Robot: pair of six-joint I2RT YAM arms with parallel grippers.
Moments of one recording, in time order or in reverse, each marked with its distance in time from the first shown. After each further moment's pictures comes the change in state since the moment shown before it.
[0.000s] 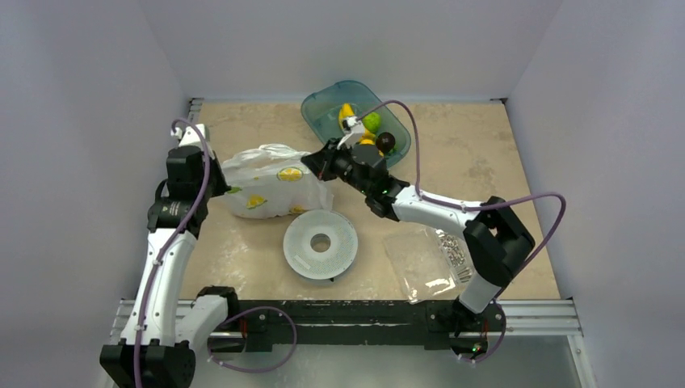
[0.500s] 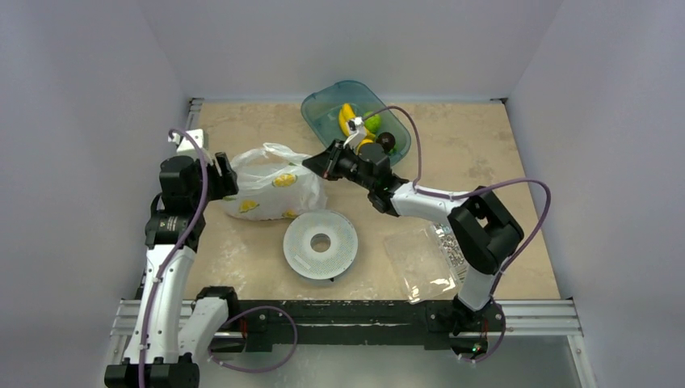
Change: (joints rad) left arm 0.031 -0.125 -0.073 0.070 0.048 0.032; right arm -0.122 0.117 -0.069 0.208 -0.239 0.298
